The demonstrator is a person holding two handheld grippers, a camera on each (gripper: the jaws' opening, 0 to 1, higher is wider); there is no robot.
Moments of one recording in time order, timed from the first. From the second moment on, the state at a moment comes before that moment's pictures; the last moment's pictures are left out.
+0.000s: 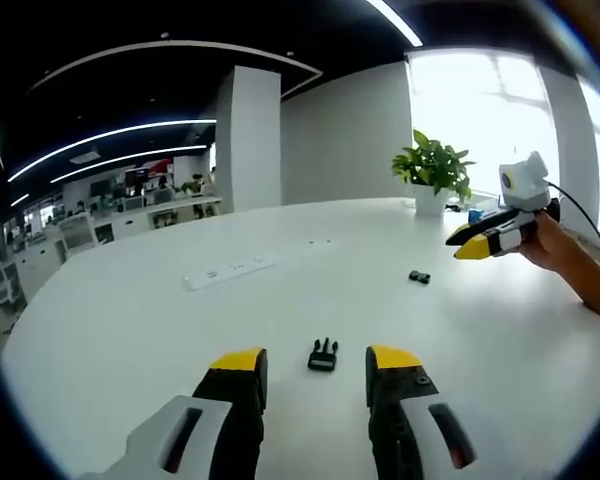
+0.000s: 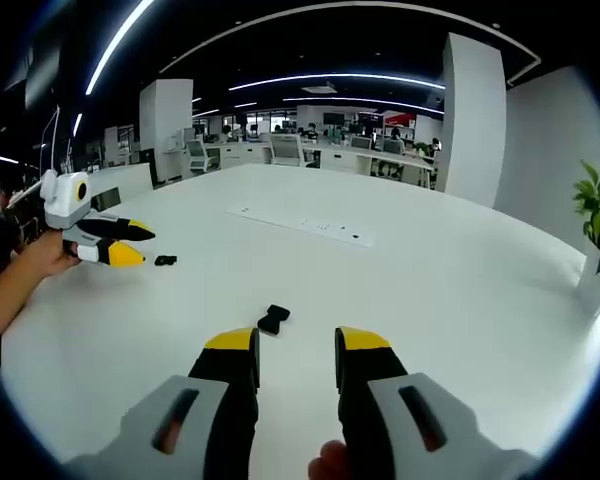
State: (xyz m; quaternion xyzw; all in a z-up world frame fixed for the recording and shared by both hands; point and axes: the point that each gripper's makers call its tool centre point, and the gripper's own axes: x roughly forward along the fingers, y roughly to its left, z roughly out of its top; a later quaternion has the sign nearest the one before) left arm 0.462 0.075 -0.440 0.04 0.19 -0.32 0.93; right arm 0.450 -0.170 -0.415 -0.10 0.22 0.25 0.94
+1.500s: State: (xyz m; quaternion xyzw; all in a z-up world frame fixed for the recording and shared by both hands) left arm 0.463 0.071 -0.448 0.03 0.20 -0.33 0.92; right arm 0.450 -0.172 -0.409 -0.10 0.21 0.24 0.94
